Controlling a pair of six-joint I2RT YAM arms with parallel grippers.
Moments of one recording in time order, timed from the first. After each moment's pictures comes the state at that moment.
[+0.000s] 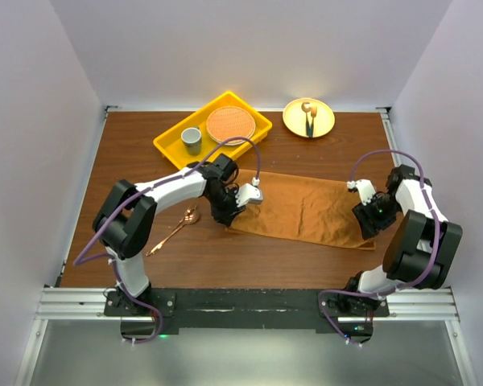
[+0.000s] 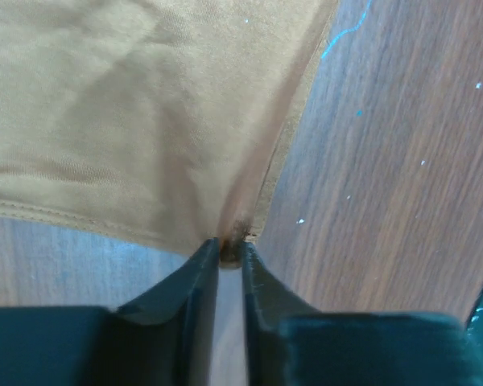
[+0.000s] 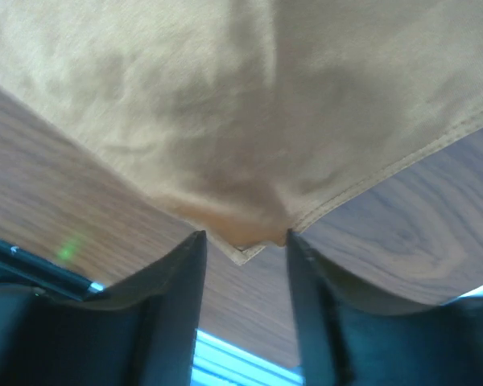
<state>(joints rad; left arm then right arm) -0.63 1.82 1.23 -0.72 0.44 0.68 -0.39 1.50 0.94 -0.98 -0.20 -0.97</state>
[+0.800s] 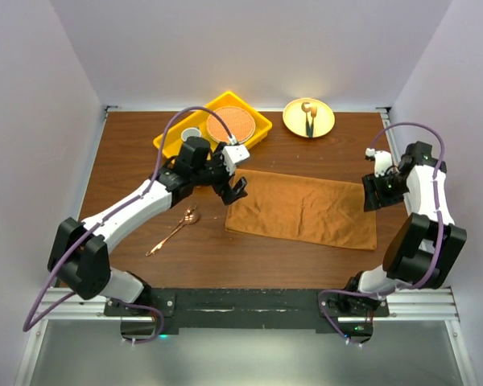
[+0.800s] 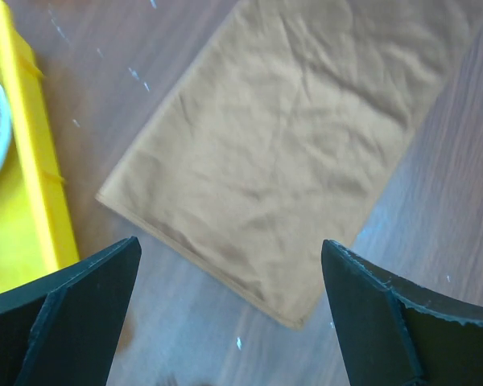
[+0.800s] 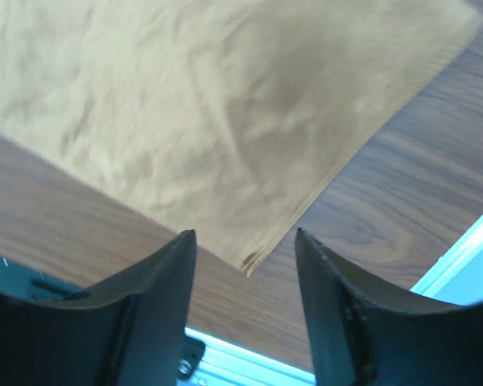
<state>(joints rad) -0.57 1.44 1.07 -0.21 0.44 0.32 -0.40 1.49 1.19 -1.06 -0.31 -0.70</state>
